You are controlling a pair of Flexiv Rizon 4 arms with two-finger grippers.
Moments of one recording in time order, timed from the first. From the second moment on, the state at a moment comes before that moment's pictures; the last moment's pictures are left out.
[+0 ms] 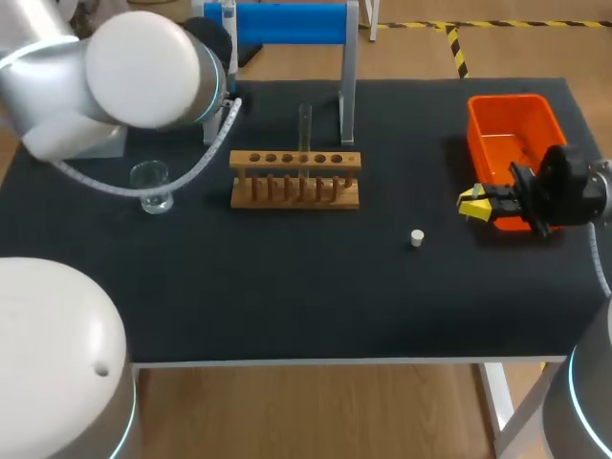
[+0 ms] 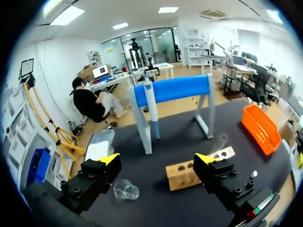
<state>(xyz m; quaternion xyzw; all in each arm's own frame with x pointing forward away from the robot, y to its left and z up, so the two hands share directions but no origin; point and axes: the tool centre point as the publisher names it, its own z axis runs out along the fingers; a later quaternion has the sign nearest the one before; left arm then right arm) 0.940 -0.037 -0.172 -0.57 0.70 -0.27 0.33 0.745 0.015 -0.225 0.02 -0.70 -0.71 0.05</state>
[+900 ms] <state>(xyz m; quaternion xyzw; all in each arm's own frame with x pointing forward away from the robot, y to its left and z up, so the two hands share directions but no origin) 1.070 -0.032 -0.186 -0.59 0.63 -0.34 0.37 0.745 0.015 -0.225 0.02 -0.70 -0.71 0.05</state>
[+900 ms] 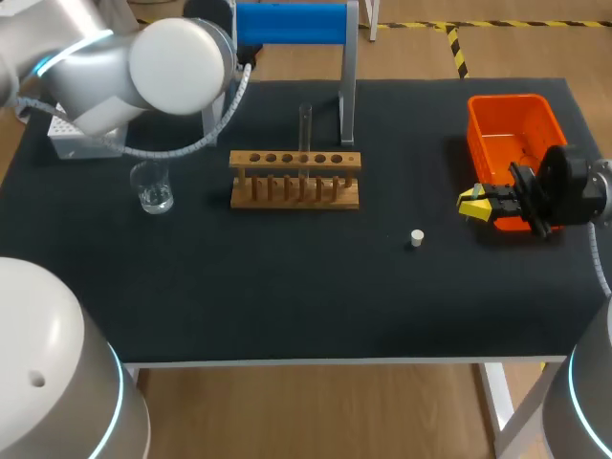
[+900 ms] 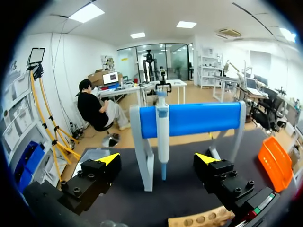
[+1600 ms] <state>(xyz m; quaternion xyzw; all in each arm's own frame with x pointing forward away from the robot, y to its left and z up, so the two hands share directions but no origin) 1.126 -0.048 -0.196 -0.57 0.62 -0.38 0.39 0.745 0.015 -0.225 0.02 -0.70 -0.71 0.05</state>
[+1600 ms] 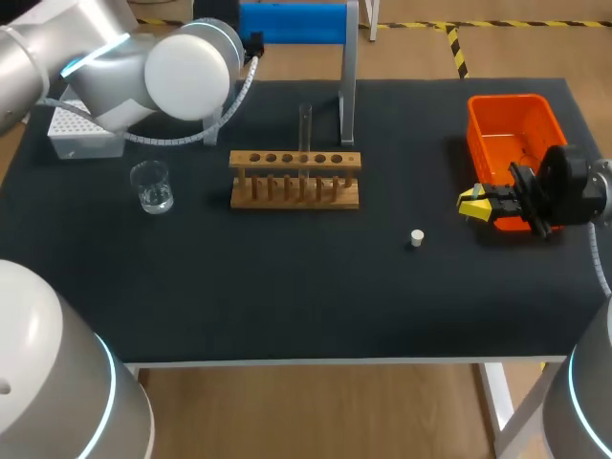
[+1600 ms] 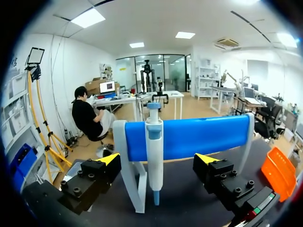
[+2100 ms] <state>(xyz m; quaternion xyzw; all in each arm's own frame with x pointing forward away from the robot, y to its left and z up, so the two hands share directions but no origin) 1.141 -0.052 -0.196 -0.57 0.61 -0.39 0.39 0.745 0.015 -0.225 0.02 -0.70 -0.71 0.05</state>
